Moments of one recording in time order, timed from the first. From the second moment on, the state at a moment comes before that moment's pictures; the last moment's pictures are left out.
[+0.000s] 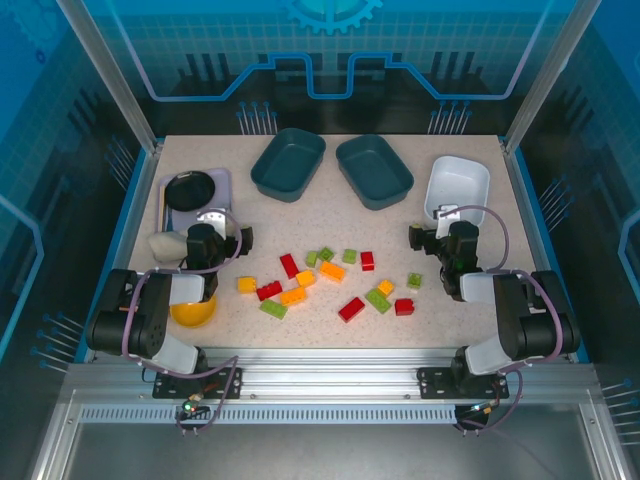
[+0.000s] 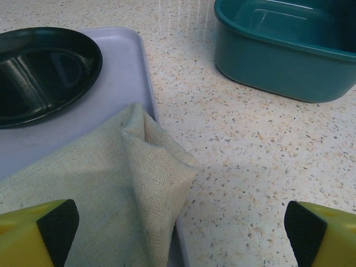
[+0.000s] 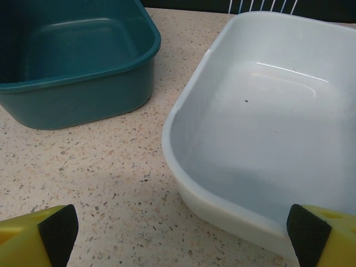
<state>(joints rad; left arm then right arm) -0.03 1.51 0.39 0.66 -0.03 -0.07 0.05 1.49 0.40 0.66 0.02 -0.04</state>
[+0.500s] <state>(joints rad) -0.07 1.38 0.40 0.56 -0.09 -0.06 0.12 1.40 0.42 0.55 0.09 -0.08</state>
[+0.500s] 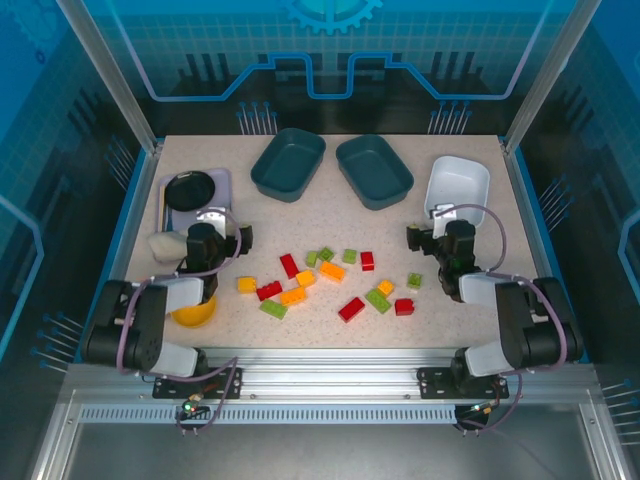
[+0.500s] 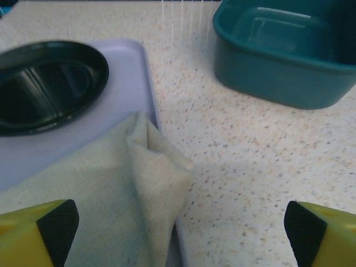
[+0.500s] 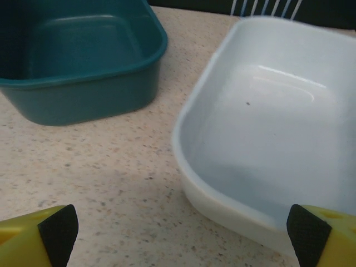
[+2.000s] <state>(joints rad) -0.14 2.34 2.20 -0.87 0.30 -0.73 -0.06 2.08 1.79 -0.88 -0.19 0.33</state>
